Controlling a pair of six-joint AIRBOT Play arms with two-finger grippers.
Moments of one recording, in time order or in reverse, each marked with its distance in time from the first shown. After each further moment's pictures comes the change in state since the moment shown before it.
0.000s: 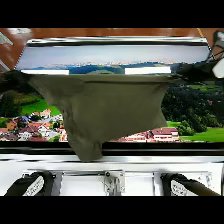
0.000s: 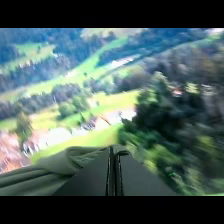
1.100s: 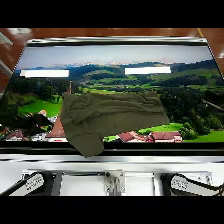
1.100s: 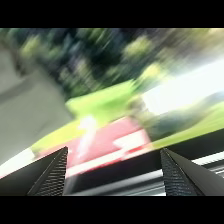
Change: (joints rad) left arm 0.312 -0.179 -0.365 -0.043 -0.568 0.013; right arm -0.434 -0.091 -0.018 0.123 0.488 -0.314
